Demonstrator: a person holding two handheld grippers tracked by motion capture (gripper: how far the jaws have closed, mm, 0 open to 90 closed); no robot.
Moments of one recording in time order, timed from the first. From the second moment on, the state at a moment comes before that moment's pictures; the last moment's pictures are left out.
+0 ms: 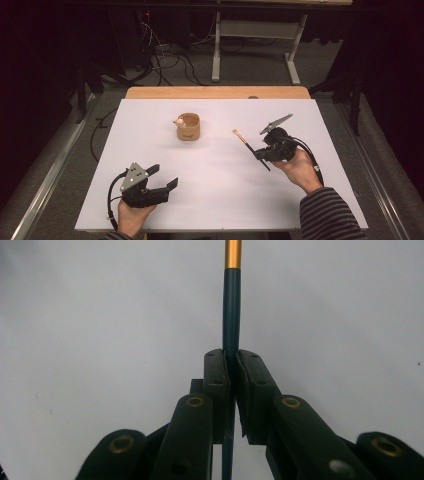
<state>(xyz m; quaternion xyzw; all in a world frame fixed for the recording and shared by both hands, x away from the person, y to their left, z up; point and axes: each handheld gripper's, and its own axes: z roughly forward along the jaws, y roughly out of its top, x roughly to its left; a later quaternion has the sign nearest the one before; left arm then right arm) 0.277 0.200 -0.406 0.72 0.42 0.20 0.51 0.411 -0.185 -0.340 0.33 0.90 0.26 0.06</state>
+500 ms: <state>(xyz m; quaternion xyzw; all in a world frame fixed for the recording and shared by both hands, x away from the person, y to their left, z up) 0.276 0.198 -0.406 0.73 0.41 0.20 0.51 0.379 -0.199 -0.346 0.33 0.88 0.32 0.07</state>
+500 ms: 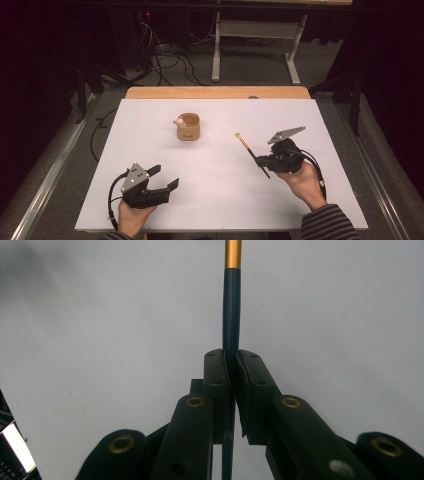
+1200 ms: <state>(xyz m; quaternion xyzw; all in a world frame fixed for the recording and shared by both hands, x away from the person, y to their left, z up) 0.273 0.189 -0.403 0.73 0.40 0.20 0.51 0.347 -0.194 -0.357 0.31 0.87 0.39 0.06</state>
